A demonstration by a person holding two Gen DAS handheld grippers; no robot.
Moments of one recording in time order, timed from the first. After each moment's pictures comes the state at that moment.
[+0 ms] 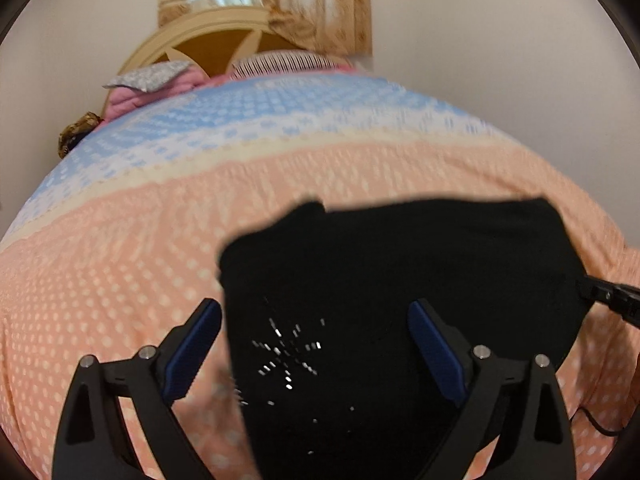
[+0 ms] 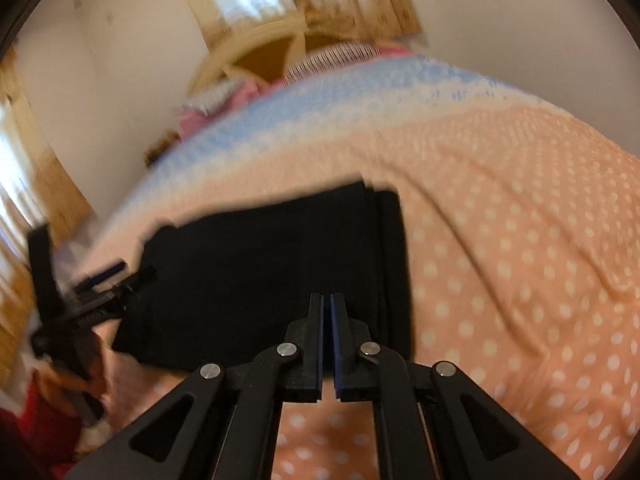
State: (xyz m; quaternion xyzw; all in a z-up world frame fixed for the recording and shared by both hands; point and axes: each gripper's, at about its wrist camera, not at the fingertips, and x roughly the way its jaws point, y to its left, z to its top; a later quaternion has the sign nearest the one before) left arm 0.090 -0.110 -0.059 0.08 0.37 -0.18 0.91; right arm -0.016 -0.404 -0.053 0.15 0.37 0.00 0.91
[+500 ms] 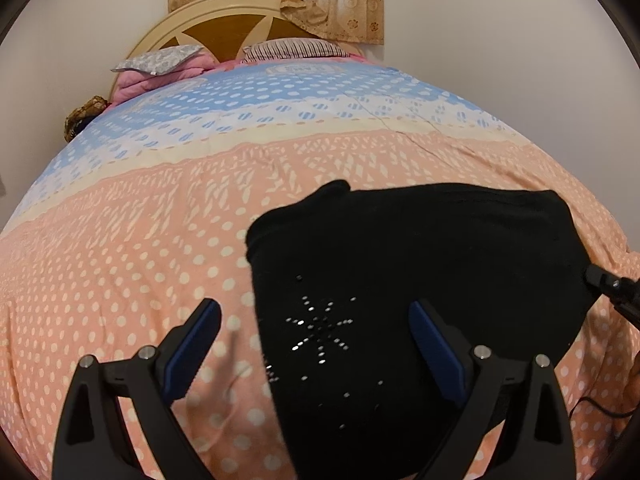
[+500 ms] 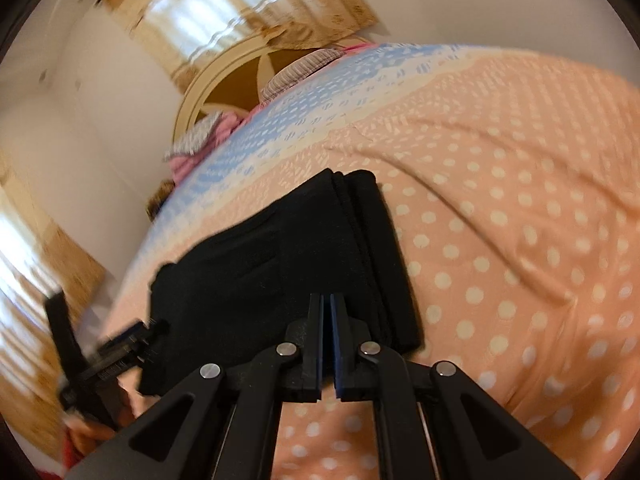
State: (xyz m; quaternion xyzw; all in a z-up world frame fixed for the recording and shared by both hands) left arm 0.085 -0.090 -0.051 0.06 0.39 -0.17 0.90; right arm -0.031 -0.431 -0.067 0.30 0.32 0.00 0.90
